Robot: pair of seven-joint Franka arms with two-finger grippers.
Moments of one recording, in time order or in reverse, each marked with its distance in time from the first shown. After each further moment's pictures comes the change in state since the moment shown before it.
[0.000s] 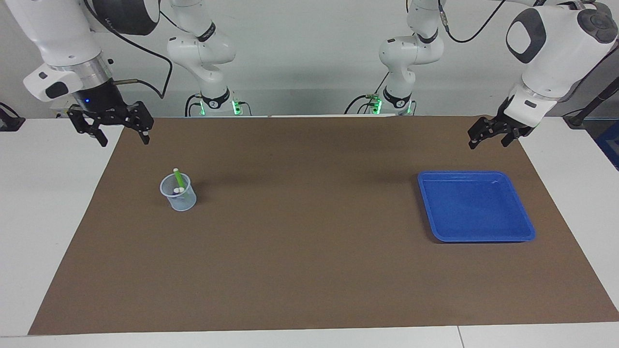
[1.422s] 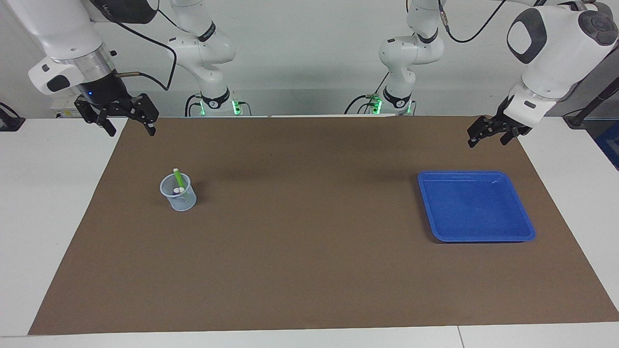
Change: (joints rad) left arm 0.000 0.000 0.000 0.001 0.000 -0.031 0.001; right arm 0.036 0.000 -0.028 0.038 0.031 -0.083 0.104
